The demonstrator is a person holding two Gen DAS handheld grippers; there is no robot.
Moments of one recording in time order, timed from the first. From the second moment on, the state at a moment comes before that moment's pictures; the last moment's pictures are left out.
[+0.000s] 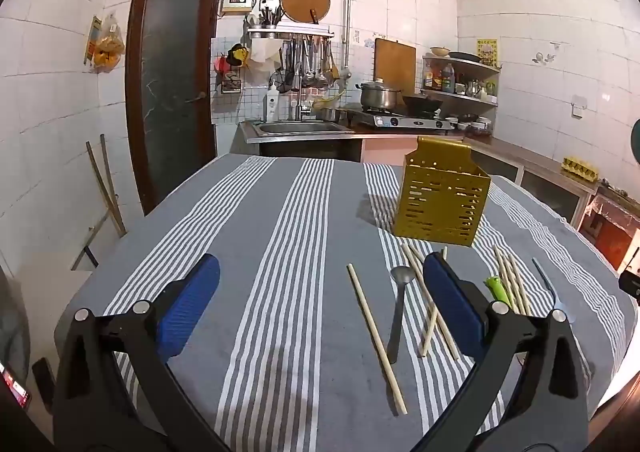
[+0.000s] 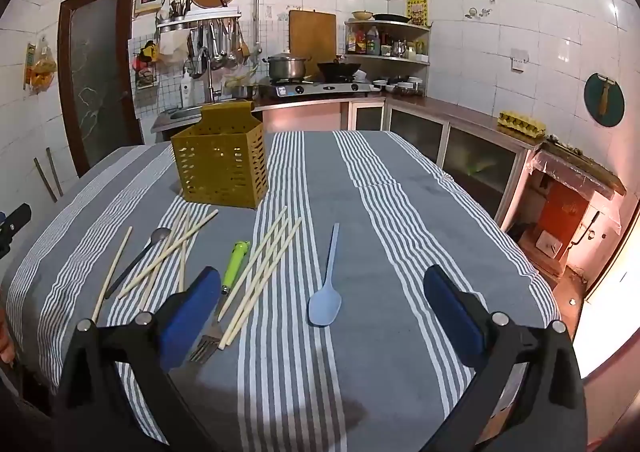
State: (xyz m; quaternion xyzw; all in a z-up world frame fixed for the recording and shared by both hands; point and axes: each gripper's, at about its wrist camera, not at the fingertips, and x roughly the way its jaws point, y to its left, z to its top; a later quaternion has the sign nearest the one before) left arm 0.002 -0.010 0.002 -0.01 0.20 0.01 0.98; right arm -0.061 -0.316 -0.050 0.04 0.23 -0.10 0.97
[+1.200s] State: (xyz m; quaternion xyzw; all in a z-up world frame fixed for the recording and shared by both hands) left arm 0.010 -0.005 -0.001 -0.03 0.20 0.01 0.98; right arm -0.052 -0.318 -0.042 0.04 0.22 -0.10 0.97
